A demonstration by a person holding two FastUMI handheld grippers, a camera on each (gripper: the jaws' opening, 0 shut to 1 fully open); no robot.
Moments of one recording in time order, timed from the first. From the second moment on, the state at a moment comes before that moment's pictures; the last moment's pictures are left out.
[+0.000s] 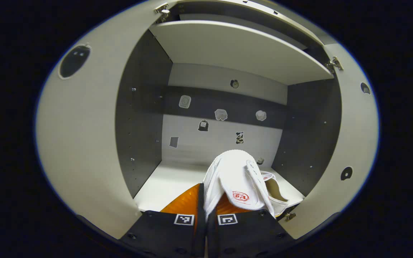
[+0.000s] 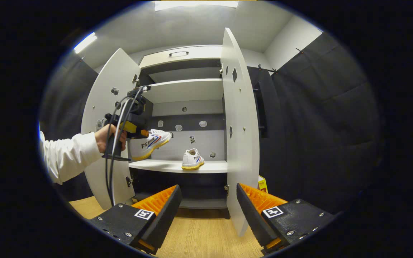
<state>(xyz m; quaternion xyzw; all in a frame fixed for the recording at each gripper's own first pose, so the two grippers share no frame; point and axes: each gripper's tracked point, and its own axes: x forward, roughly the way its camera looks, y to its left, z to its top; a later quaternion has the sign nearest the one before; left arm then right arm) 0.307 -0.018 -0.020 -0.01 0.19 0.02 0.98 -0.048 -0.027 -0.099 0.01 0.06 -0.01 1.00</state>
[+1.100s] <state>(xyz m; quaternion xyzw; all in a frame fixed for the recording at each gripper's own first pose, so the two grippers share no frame) 0.398 0.006 -0.126 0.03 0.30 0.08 0.95 -0.046 -0.056 -0.104 0.02 0.06 -0.05 1.00</state>
